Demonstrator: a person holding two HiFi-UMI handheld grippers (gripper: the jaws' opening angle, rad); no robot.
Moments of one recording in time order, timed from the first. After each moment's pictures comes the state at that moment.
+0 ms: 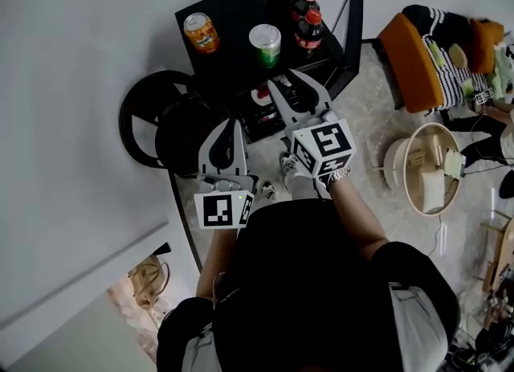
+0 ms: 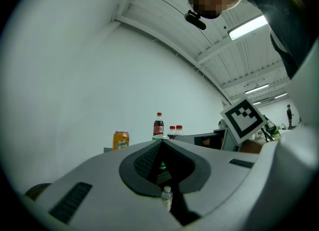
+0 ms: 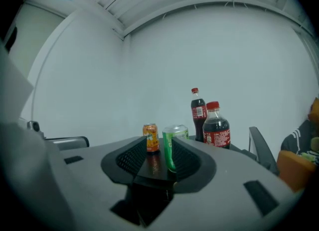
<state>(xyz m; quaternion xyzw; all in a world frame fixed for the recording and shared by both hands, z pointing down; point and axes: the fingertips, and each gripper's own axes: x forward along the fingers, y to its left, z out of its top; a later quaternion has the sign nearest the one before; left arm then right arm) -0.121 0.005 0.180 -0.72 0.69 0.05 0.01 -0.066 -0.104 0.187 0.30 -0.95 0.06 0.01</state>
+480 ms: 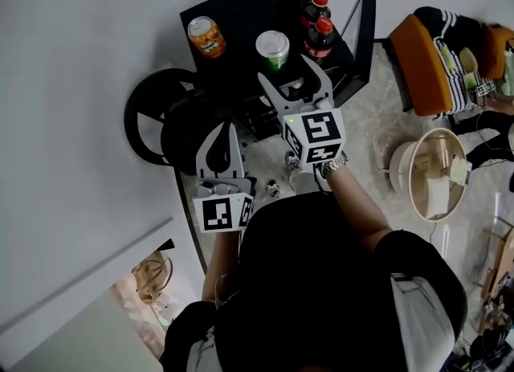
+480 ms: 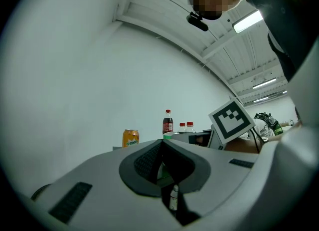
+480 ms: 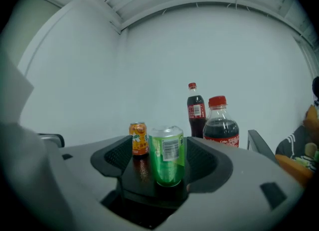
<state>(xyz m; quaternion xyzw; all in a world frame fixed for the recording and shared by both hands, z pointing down) -0.146 -0.010 0.187 -0.69 0.73 0.04 0.00 -0.093 -0.155 0.196 0.34 -0.94 0.05 0.02</state>
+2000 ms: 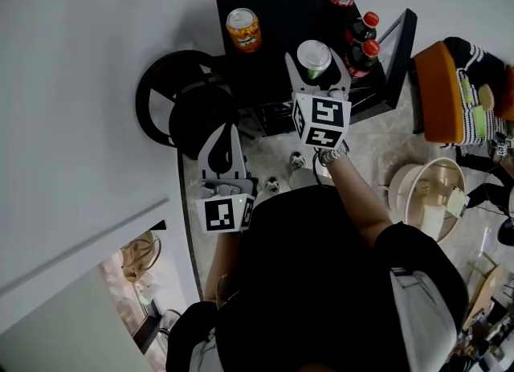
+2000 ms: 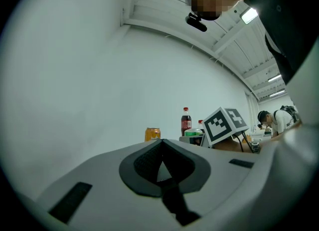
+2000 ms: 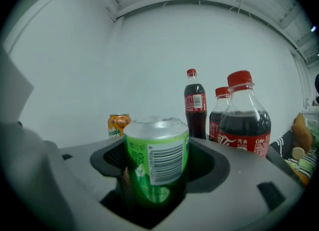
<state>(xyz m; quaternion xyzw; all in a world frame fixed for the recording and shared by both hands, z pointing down) -0.196 0.002 0.197 -0.62 0.78 0.04 -0.01 -0.132 -0.210 0.222 0.40 -0.91 0.04 0.06</state>
